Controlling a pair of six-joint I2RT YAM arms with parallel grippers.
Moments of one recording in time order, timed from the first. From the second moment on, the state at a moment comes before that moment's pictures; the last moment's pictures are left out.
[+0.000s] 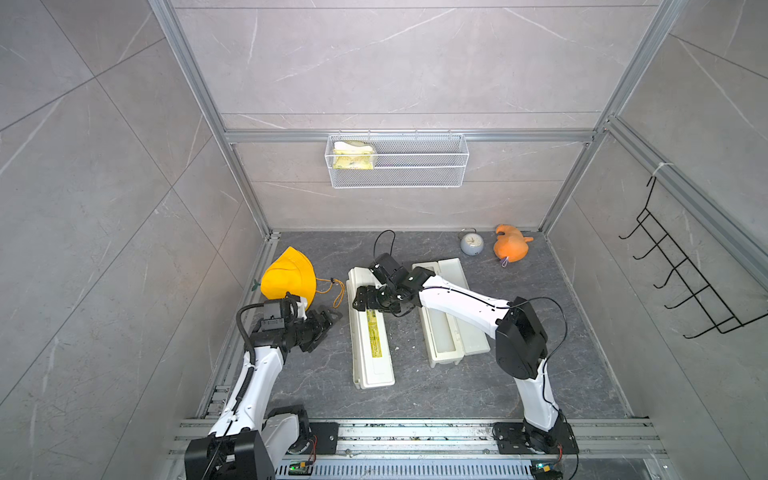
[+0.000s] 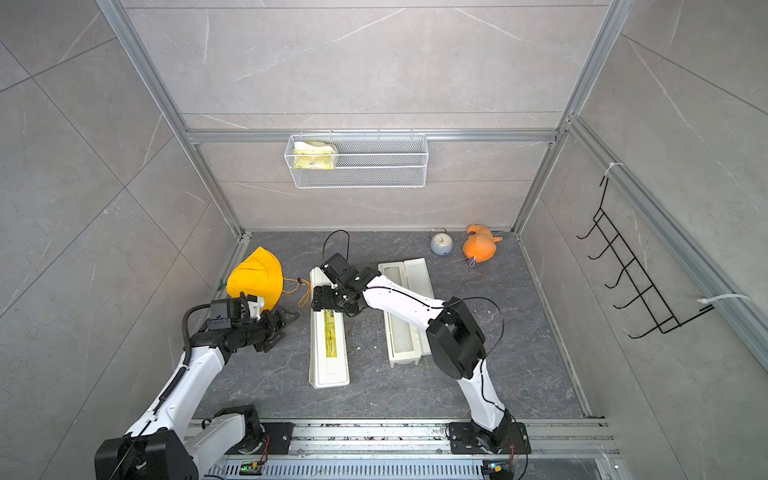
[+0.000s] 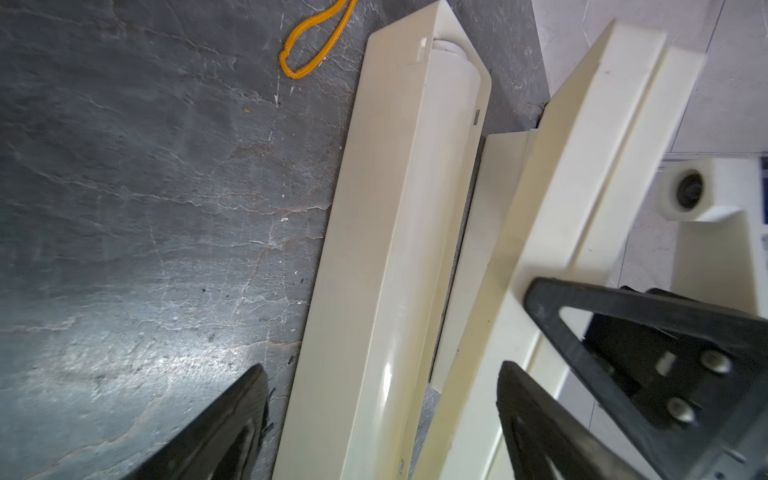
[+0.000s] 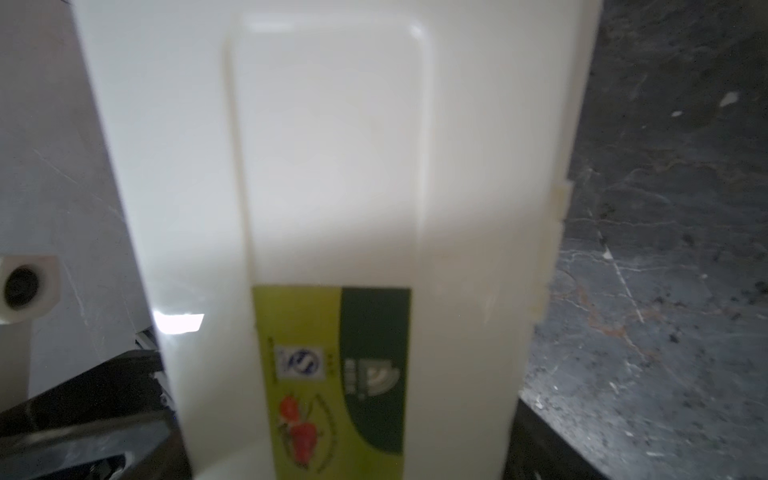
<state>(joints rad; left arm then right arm) 0.11 1.01 0.61 -0.54 0.67 -0.63 0.88 2.12 1.83 -0.66 -0.18 0.76</state>
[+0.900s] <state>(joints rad) -0.03 0.94 0.49 -0.54 0.72 -0.74 0.91 2.32 2.07 -0.76 -0.09 0.83</state>
